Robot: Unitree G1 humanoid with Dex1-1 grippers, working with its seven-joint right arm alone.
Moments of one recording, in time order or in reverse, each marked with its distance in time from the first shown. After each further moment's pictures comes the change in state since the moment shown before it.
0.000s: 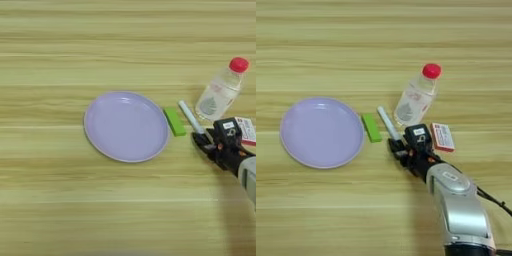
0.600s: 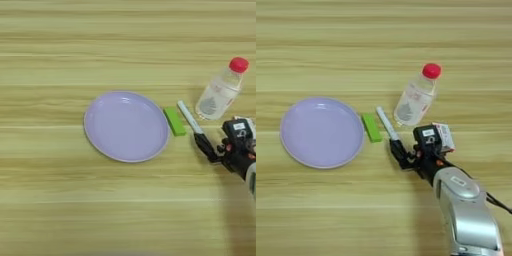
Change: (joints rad) arm 0.044 0.010 -0.050 -0.117 0.027 0.037 -0.044
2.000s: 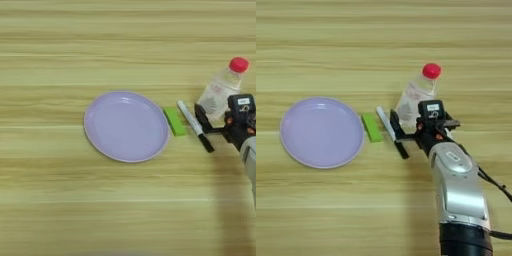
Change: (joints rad) arm -0.200 0.027 -0.022 0.204 -0.026 -0.170 -0.121
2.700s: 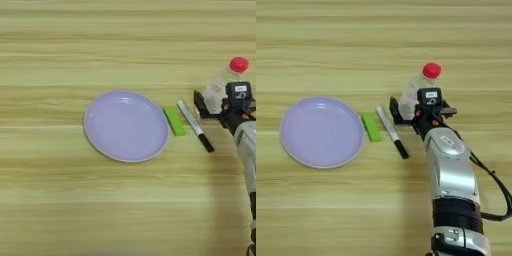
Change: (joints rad) arm -0.158 -0.005 -0.005 0.230 0.003 -0.096 -0.026
